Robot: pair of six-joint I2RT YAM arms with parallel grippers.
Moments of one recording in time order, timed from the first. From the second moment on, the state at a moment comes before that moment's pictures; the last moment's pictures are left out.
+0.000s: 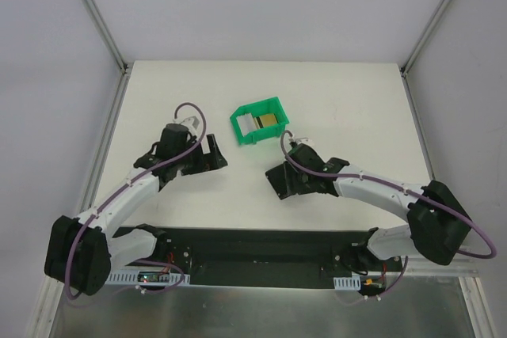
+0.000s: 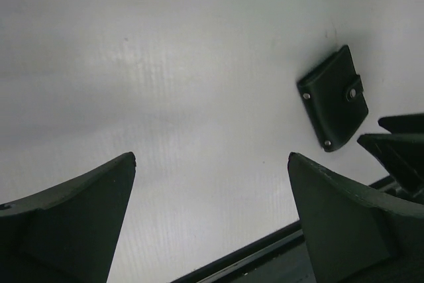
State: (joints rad) left arm -0.32 1.07 0.64 -0.35 0.23 -0.57; right arm 0.87 1.36 0.79 -0.52 0.23 0.58
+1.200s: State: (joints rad) left arm -0.49 1.31 0.48 0.05 0.36 -0.68; right arm 0.86 1.34 0.64 -0.12 -0.06 0.69
